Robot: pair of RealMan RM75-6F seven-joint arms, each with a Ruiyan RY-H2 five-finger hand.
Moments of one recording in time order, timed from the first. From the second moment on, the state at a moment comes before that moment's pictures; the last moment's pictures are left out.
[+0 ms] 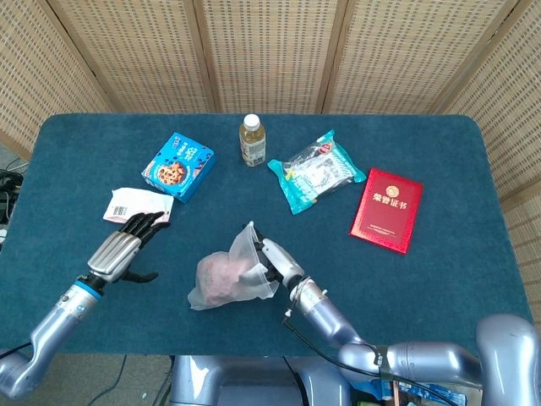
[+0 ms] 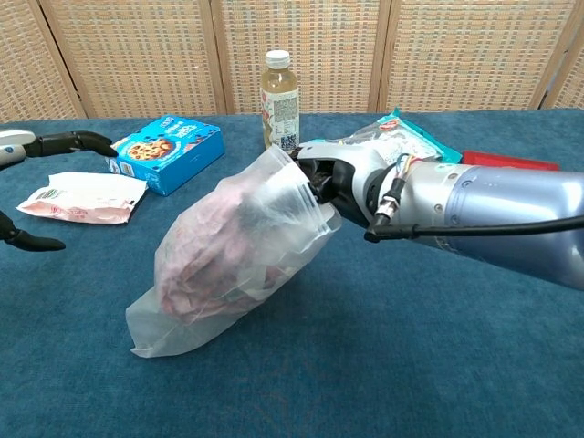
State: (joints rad) left arm -0.55 -1.27 0.01 -1.50 1.51 1.07 -0.16; right arm 0.89 -1.67 0.33 -1.73 -0.70 0.87 0.17
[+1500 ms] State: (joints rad) left arm -0.71 -1.66 -0.06 -1.28 1.36 0.86 0.11; right arm 0.84 -1.64 0.34 -1.74 -0.73 0.82 0.17
